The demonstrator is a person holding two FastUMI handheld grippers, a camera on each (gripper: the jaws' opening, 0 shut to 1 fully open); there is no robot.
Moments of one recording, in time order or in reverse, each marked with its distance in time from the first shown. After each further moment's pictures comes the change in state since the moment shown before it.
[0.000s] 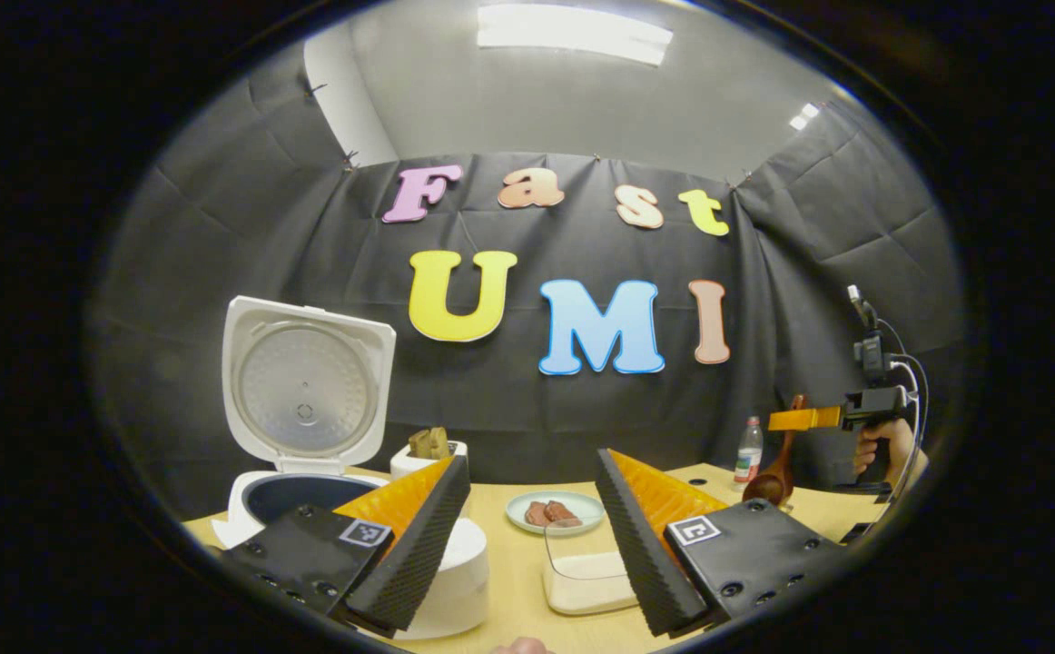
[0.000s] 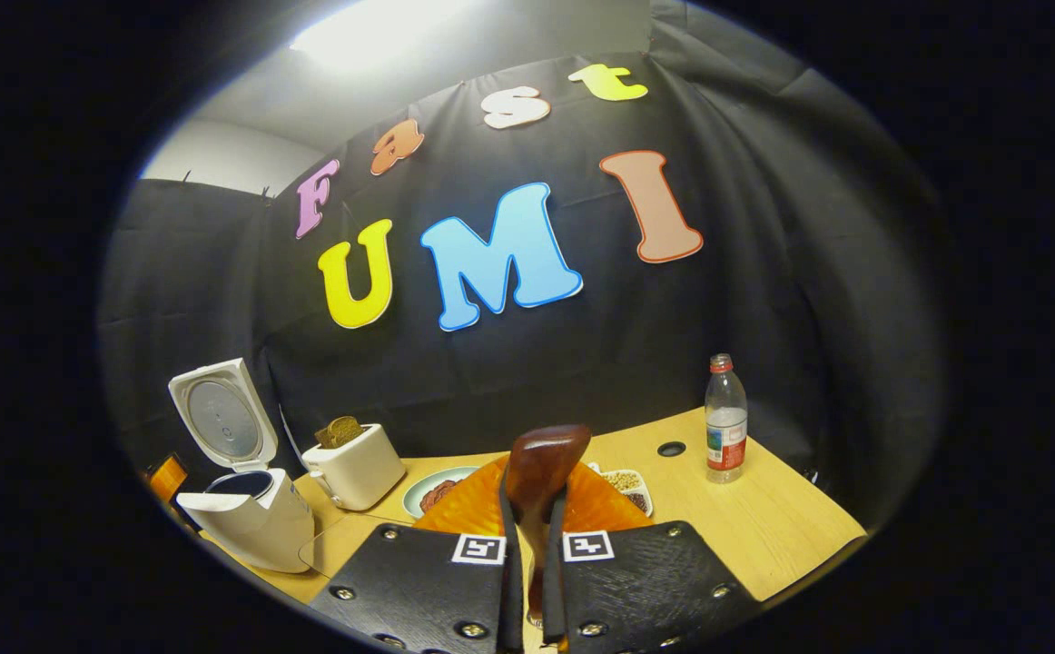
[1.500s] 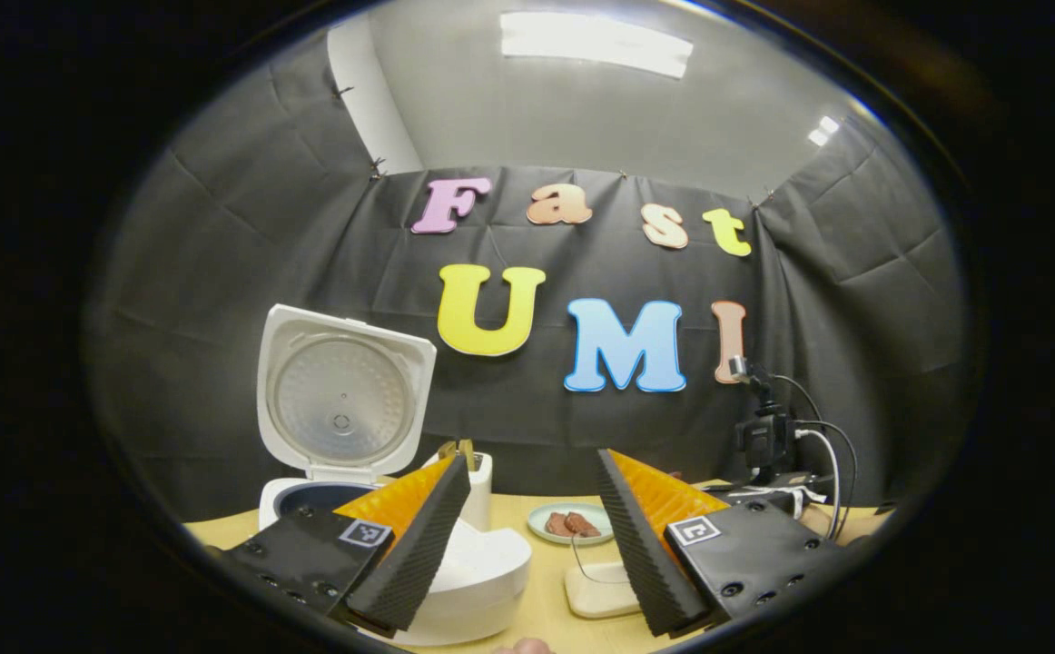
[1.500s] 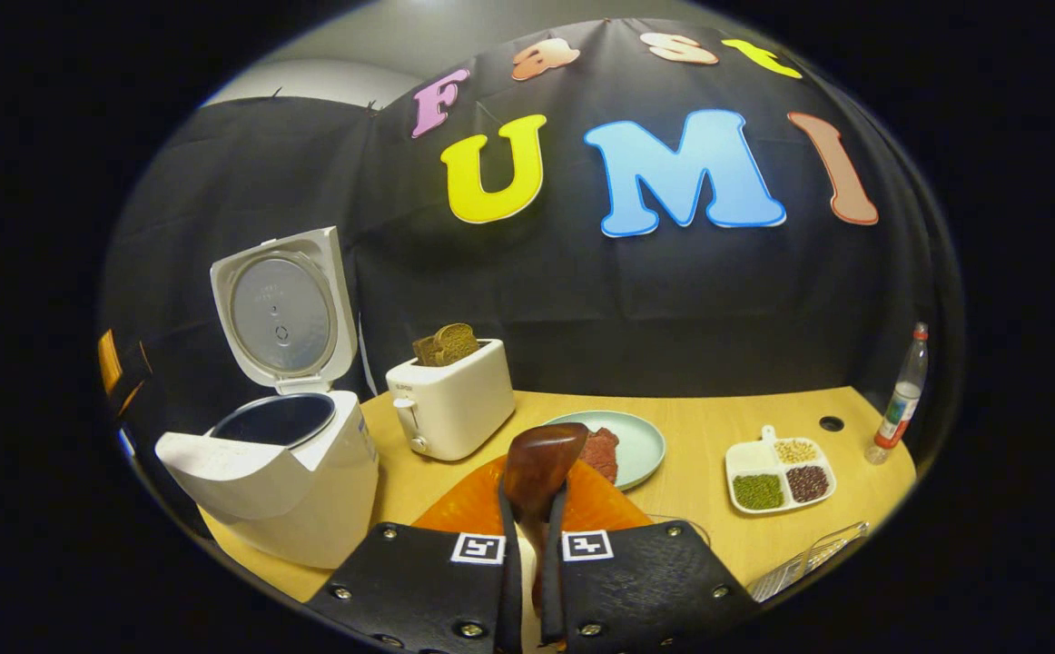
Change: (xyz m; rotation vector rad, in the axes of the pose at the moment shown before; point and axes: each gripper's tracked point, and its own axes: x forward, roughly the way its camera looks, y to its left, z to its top) left arm -0.010 0.036 0.010 -0.046 -0.028 0.048; right arm 0.078 0.202 -0.118 -0.096 0.221 0.280
